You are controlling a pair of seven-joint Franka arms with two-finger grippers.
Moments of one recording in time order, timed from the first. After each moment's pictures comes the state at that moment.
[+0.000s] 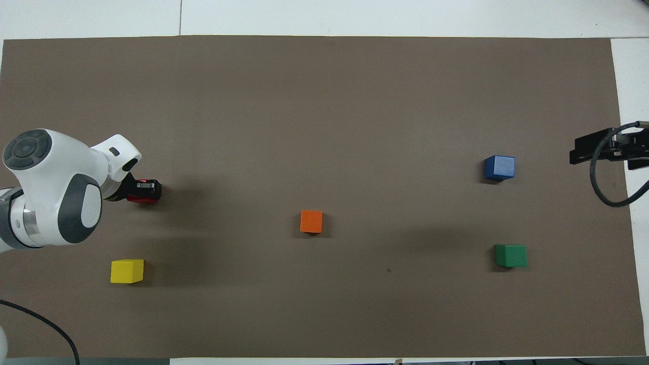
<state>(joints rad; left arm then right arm) 0.04 0.17 -0.06 -2.15 -0.01 2.21 -0.01 -0.03 -0.02 -0.02 -1.63 0.01 1.57 0.07</state>
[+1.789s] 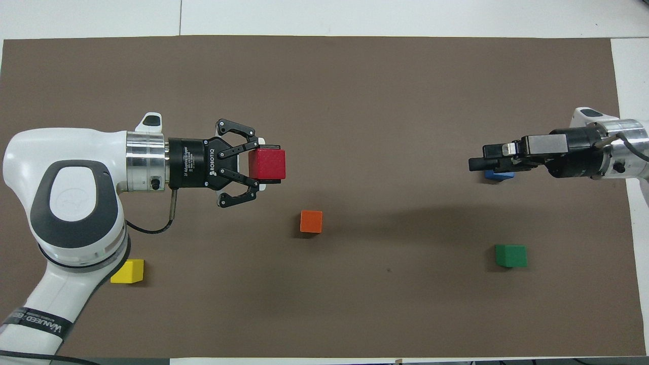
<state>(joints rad) -0.11 0.00 -0.19 -2.07 -1.32 2.02 -1.09 -0.18 0.10 -0.01 -2.01 1.38 1.44 -0.53</state>
